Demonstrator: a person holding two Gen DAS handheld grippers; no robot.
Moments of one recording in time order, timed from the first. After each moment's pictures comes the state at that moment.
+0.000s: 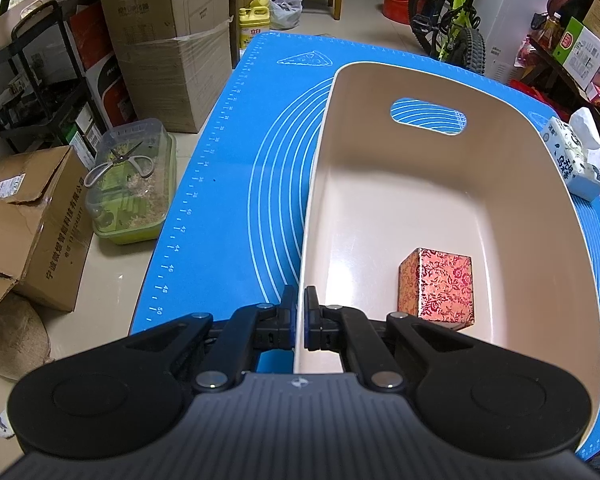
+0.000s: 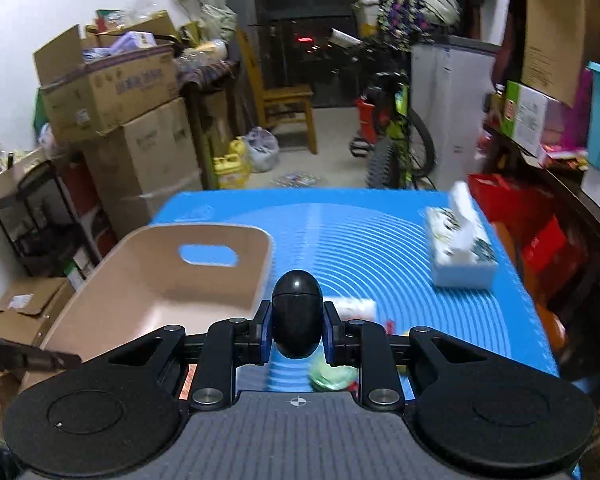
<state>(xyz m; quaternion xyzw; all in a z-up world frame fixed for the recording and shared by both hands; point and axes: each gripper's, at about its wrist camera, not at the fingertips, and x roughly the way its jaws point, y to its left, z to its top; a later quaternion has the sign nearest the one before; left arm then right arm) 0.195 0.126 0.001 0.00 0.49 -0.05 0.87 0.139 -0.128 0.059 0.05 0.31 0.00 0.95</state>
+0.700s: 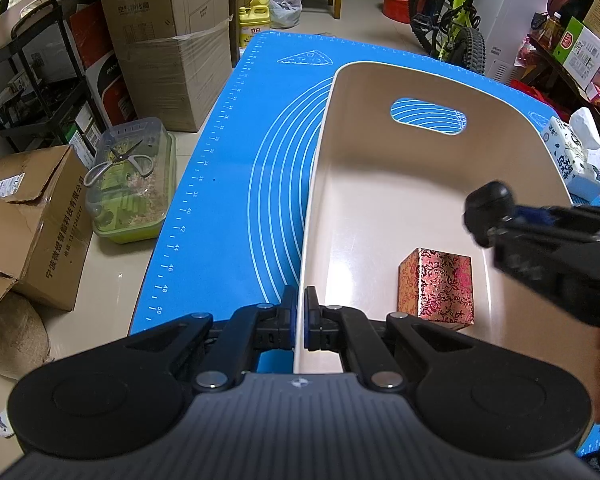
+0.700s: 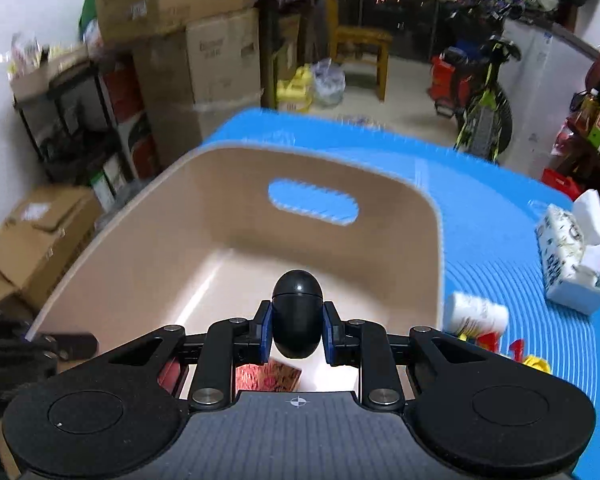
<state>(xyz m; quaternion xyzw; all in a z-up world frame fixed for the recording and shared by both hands) 0.195 0.127 0.001 0.00 0.49 -0.05 0.87 0.231 -0.024 -0.003 -0.04 0.42 0.06 0.90</state>
